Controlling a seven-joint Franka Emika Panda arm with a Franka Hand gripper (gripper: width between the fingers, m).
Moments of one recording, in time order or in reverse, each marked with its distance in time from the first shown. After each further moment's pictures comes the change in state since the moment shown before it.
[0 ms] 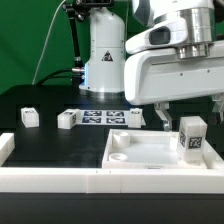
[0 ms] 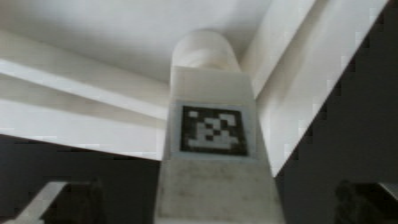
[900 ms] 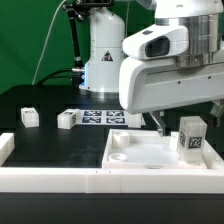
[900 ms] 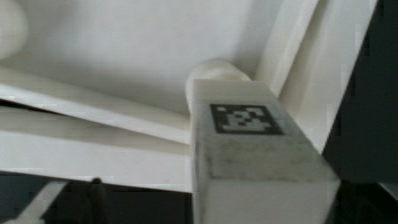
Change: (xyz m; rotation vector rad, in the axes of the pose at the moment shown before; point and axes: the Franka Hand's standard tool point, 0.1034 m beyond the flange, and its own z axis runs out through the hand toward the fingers) arm 0.004 0.012 0.005 0.038 -0.193 0.080
